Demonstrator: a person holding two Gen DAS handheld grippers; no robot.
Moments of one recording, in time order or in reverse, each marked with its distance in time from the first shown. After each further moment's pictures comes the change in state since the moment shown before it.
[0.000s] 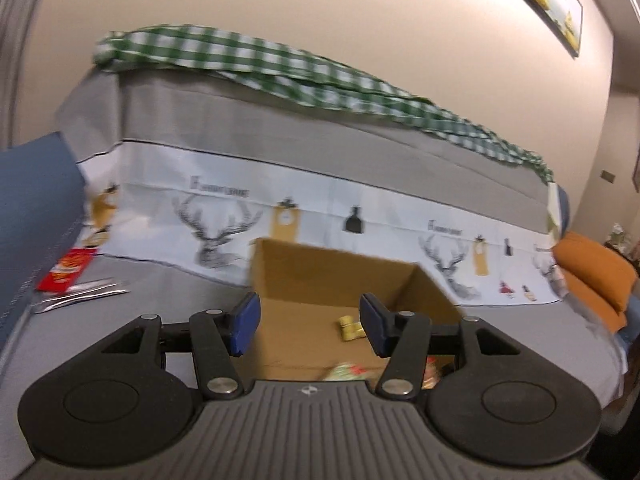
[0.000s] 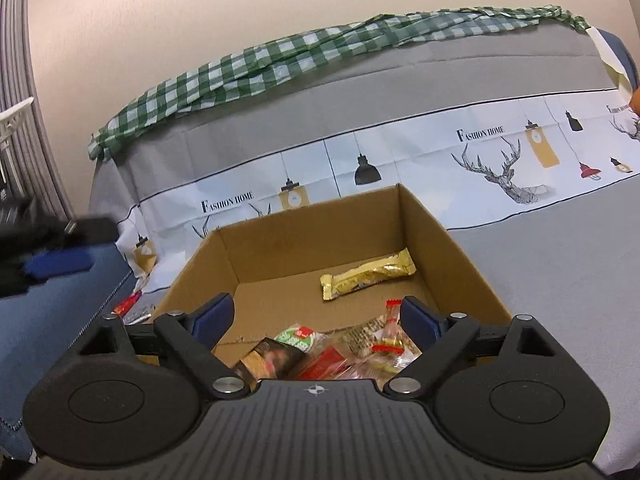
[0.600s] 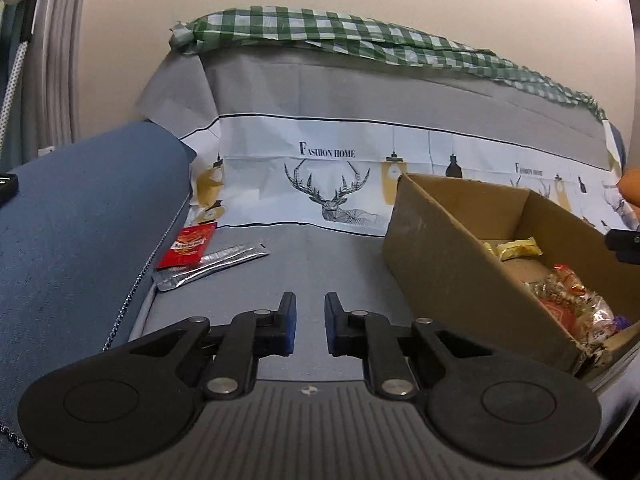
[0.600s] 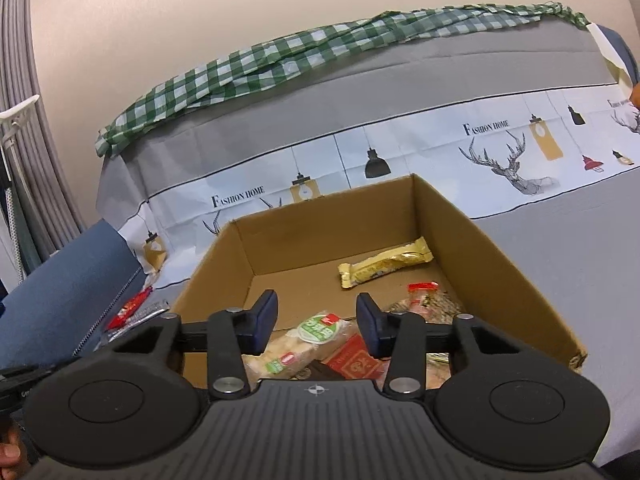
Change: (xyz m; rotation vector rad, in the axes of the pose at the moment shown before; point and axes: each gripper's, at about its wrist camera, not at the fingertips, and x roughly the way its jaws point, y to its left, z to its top) left arm -0.015 0.127 -0.059 0.148 0.030 0.175; right arm -0.006 0.024 -0.010 0.014 -0.003 0.008
